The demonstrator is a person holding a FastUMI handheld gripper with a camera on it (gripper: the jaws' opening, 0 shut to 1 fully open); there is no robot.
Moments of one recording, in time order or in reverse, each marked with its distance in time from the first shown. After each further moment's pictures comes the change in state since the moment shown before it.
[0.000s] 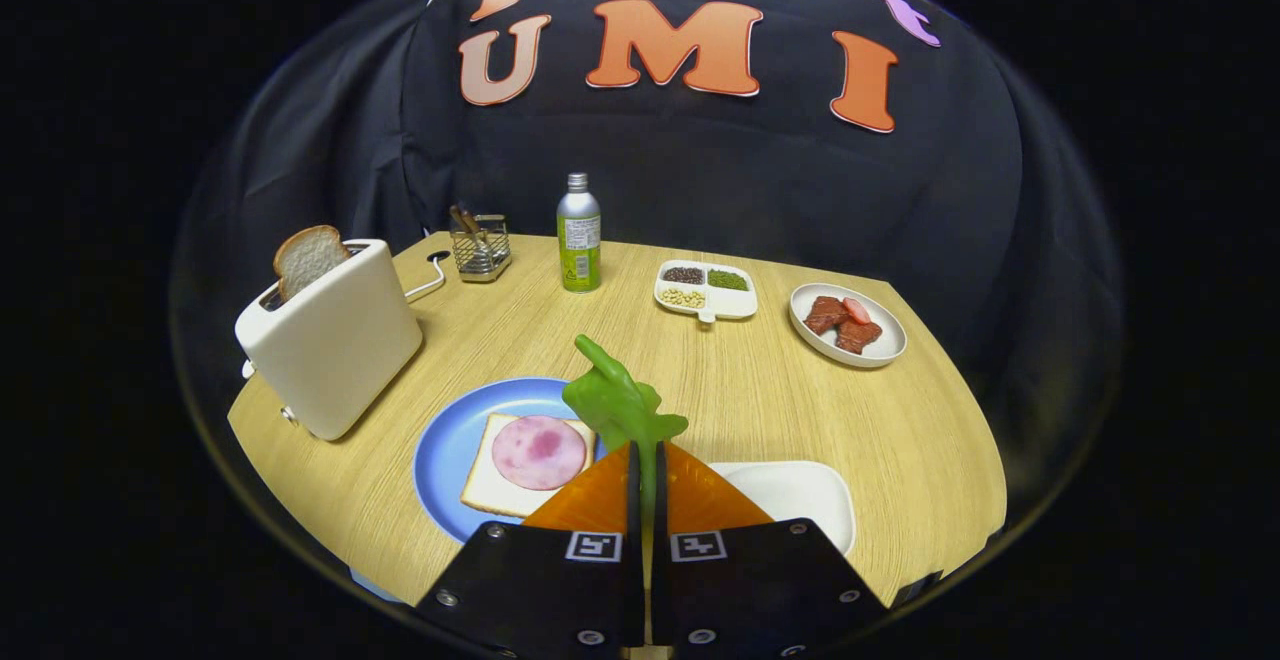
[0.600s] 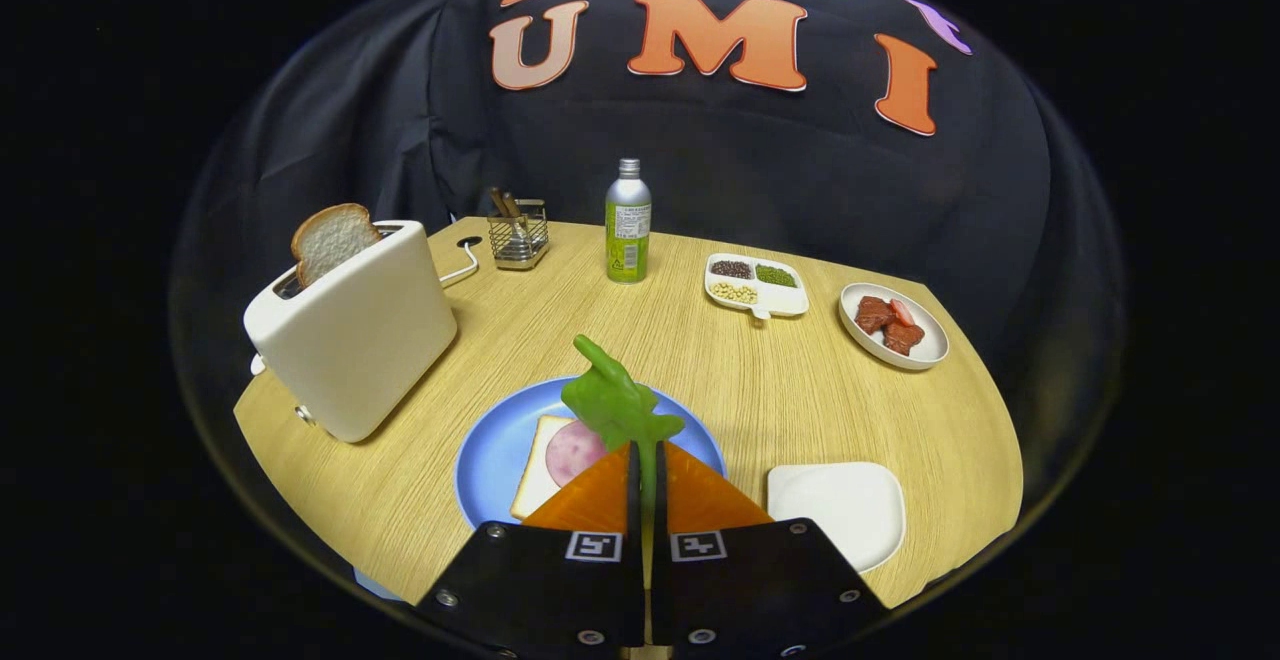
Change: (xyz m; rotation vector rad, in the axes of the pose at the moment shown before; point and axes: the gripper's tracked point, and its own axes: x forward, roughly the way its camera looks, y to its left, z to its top) arm 0.016 0.044 -0.001 -0.030 0.032 0.053
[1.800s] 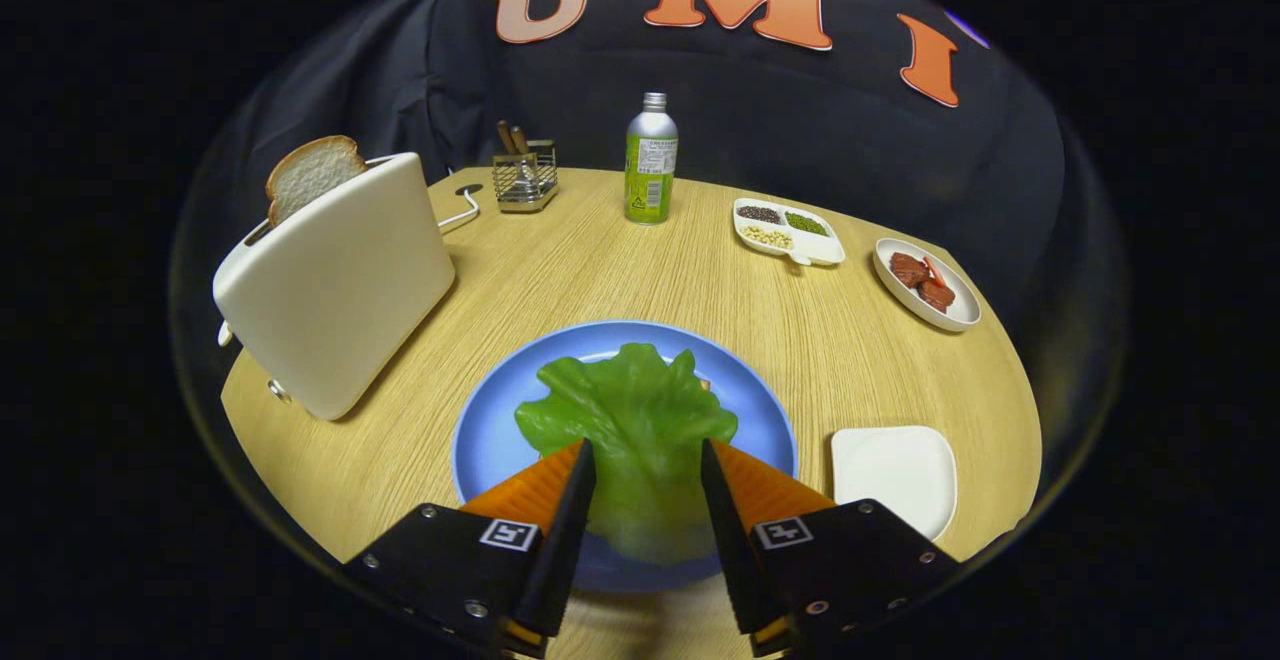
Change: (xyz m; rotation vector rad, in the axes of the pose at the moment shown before) arm 0.027 0.027 -0.040 0.010 0.113 -0.016
